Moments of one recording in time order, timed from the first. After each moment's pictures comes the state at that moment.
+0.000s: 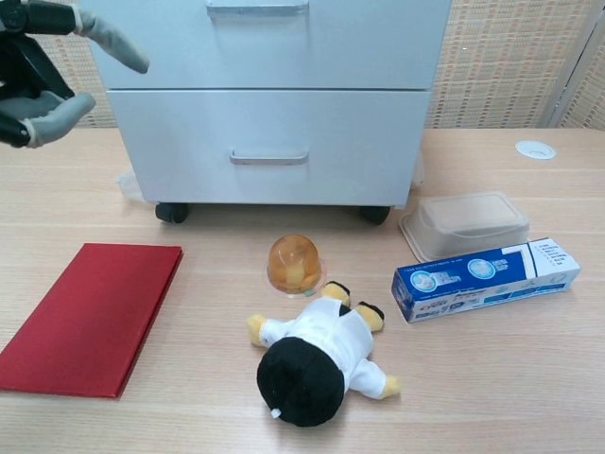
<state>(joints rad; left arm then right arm) -0.45 -1.20 -0.16 -1.91 1.63 1.23 0.09 0.02 -1.08 0.03 -1.53 -1.58 1.54 0.10</state>
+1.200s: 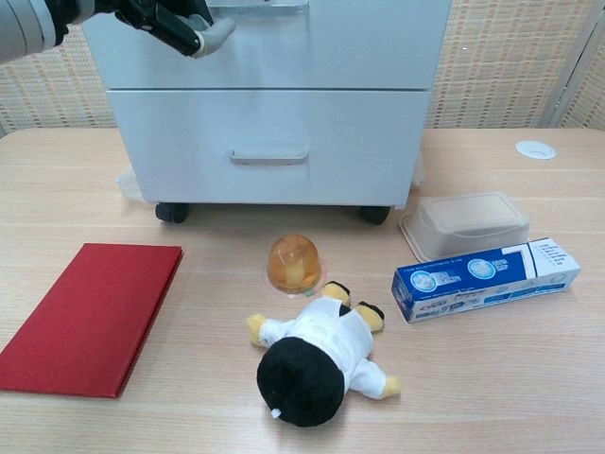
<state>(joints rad) -0.79 -1.33 -0.40 -1.87 1.11 1.05 0.37 -0.01 -1.09 0.02 -1.48 -1.55 1.55 0.16</state>
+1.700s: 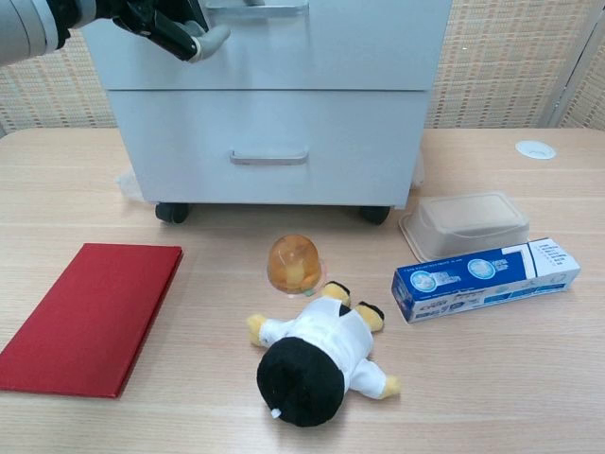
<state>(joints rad) -0.82 -1.32 -0.36 -1.86 1.07 1.07 0.38 -0.01 -1.09 0.02 -1.49 -1.56 1.56 0.15</state>
